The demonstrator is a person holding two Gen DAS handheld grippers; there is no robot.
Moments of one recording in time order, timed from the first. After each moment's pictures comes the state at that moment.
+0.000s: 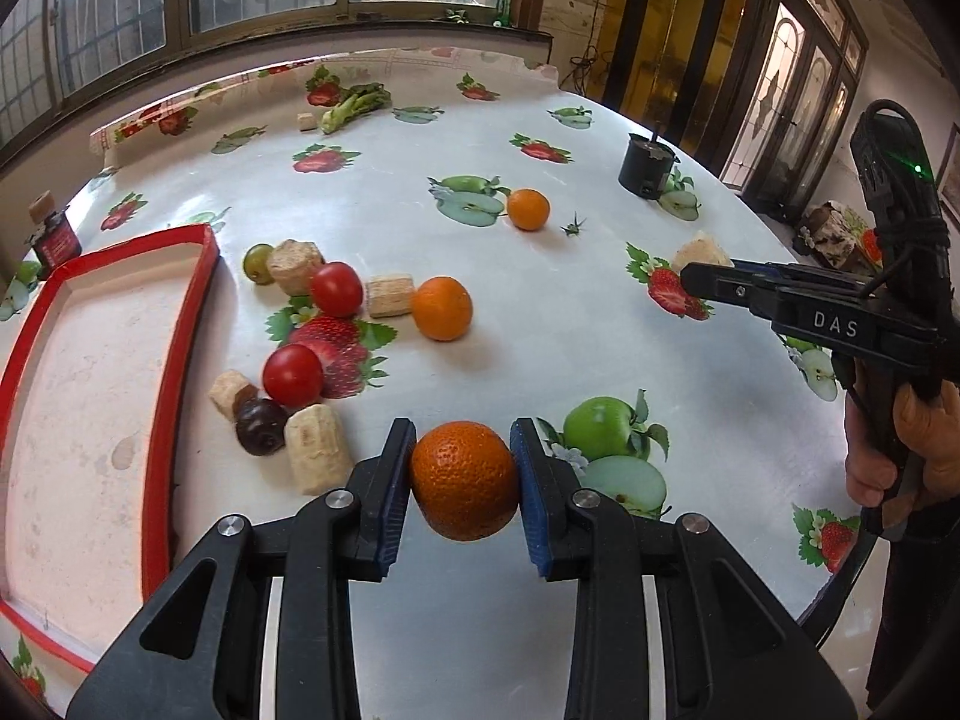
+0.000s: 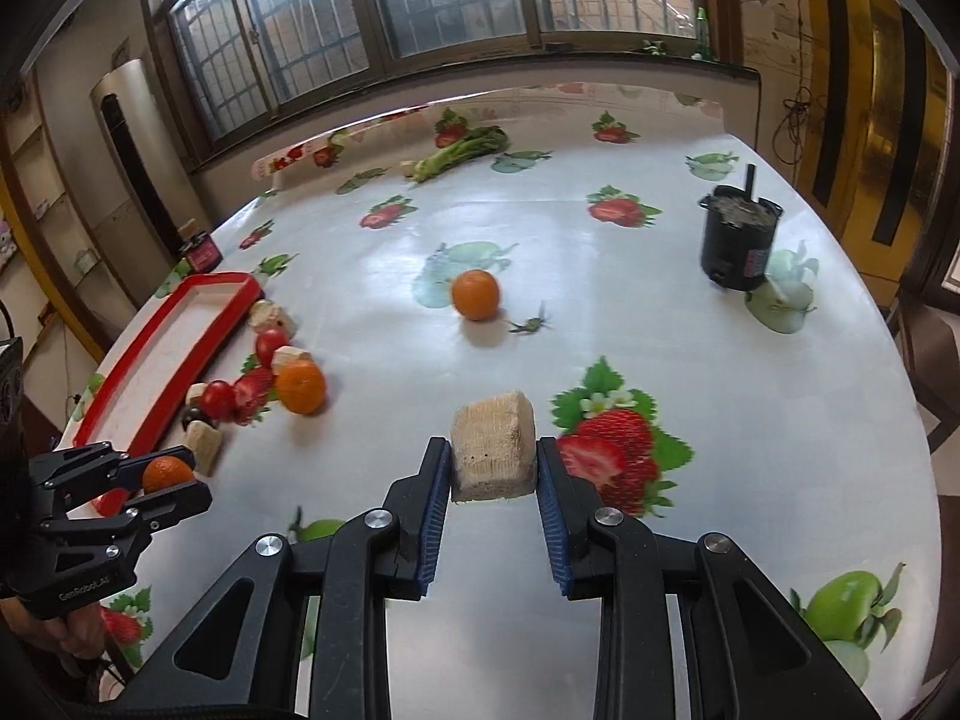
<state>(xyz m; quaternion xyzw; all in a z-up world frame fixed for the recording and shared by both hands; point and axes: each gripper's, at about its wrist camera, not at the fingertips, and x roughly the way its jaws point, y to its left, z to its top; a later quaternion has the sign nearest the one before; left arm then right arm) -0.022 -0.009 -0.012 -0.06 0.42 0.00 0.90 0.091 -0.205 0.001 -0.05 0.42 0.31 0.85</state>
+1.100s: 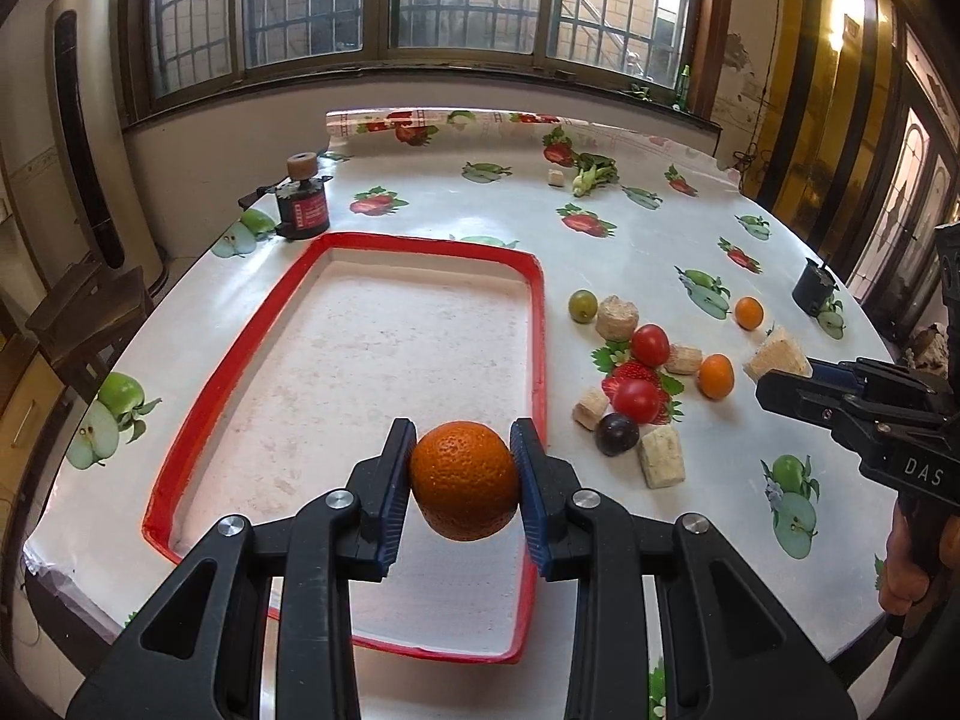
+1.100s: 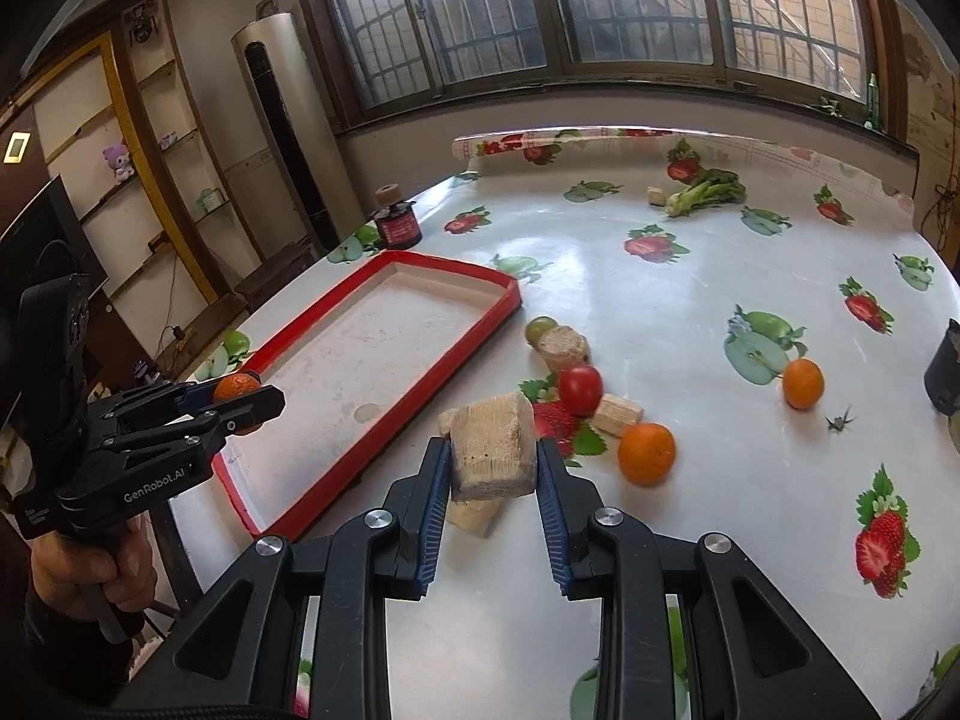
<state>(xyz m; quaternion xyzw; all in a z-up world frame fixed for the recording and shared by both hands) -0.099 0.128 0.012 -0.11 0.37 0.19 0.90 0.013 -0.050 0.030 -0.09 0.38 0.46 0.80</state>
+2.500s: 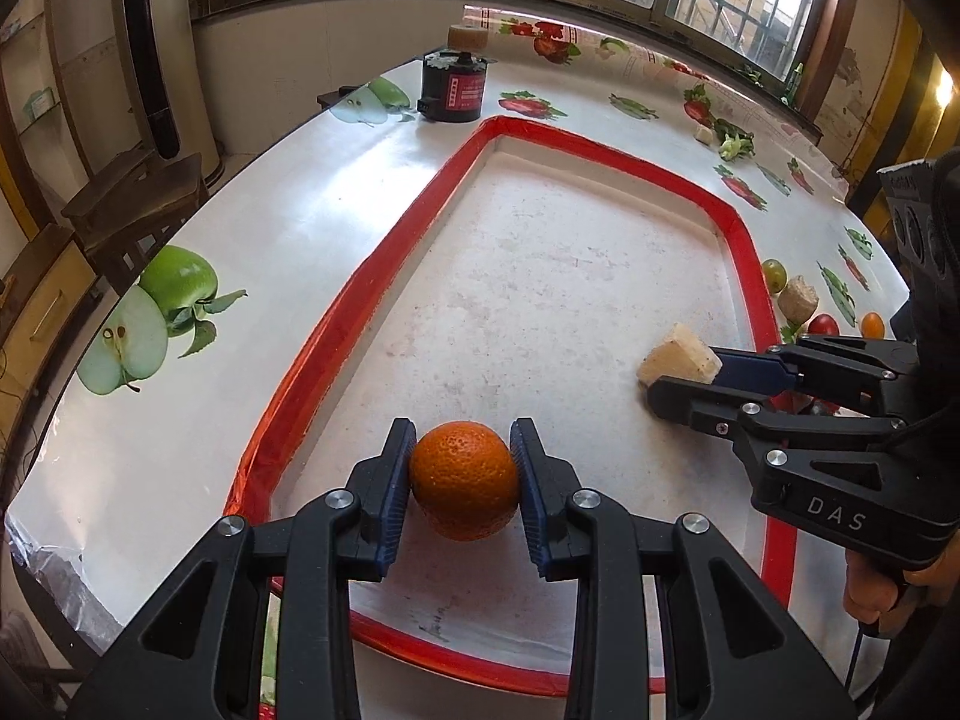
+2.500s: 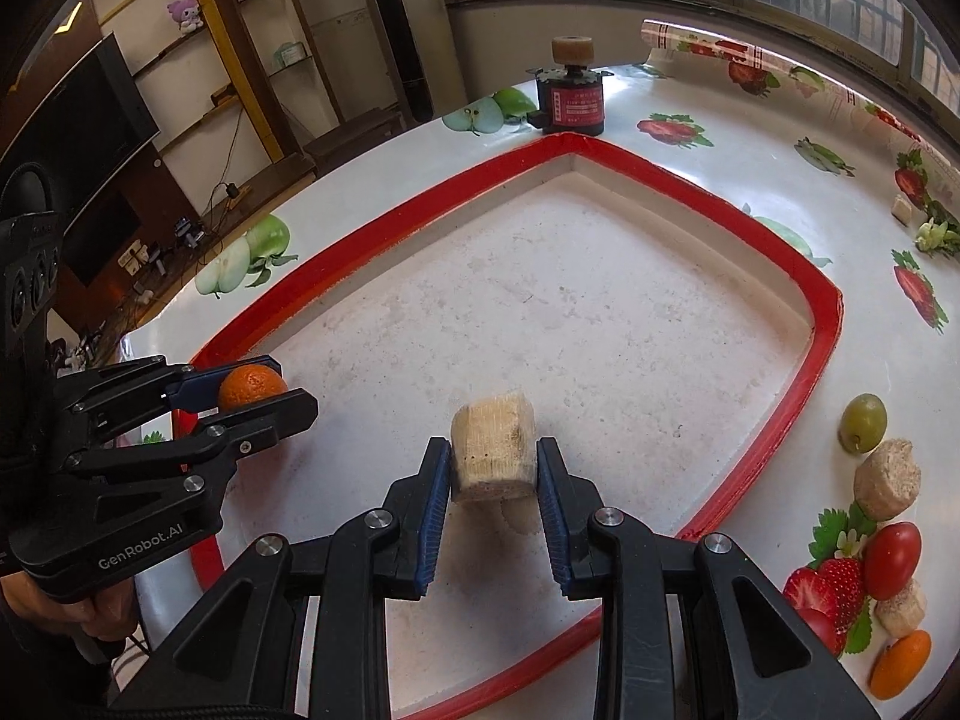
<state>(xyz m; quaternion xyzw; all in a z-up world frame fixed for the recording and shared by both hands) -0.113 0.225 -0.054 -0.19 0.43 0.25 0.85 -0.006 0.149 -0.049 -0.22 0.44 0.54 0.69</state>
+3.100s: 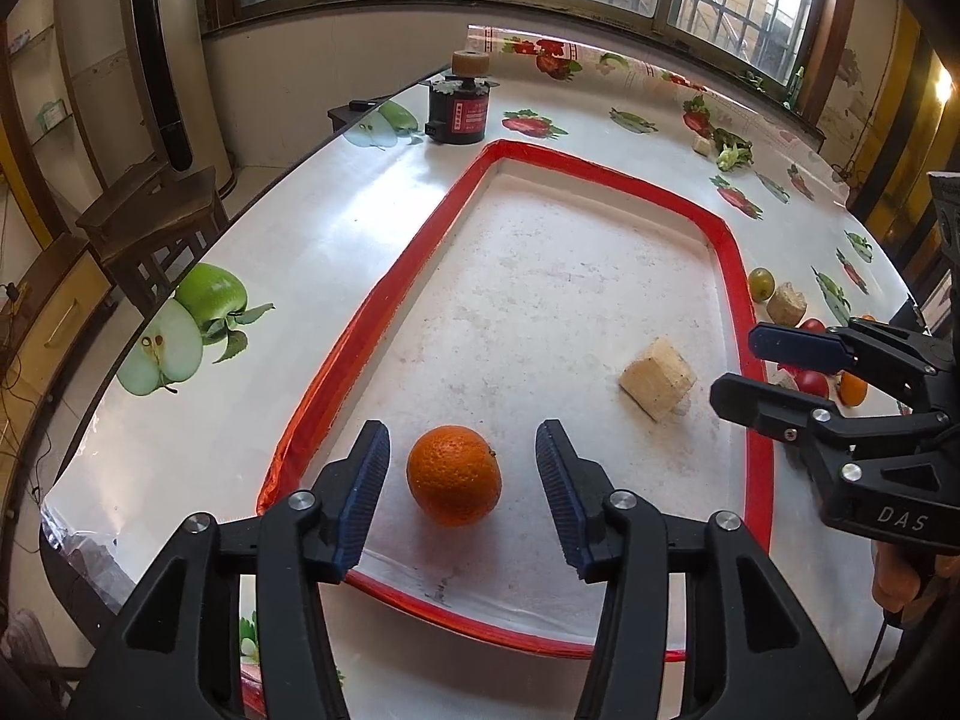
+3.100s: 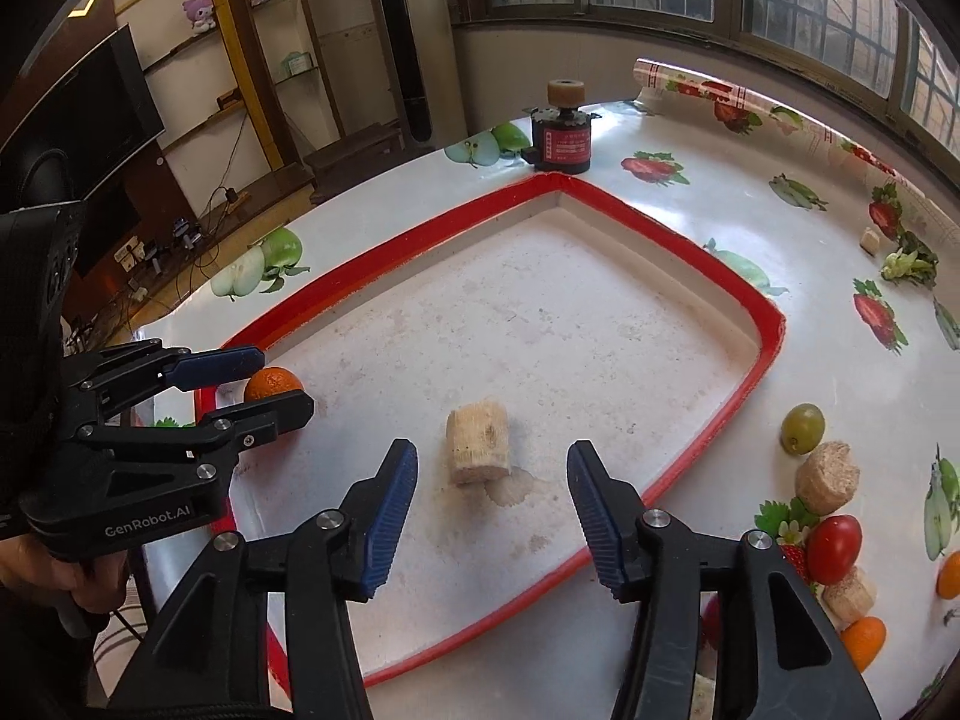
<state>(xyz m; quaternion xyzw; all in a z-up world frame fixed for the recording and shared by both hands) -0.125 0.216 -0.031 -0.17 0.42 0.26 0.85 -0.012 0.120 -0.017 -0.22 0.40 0.54 0.71</state>
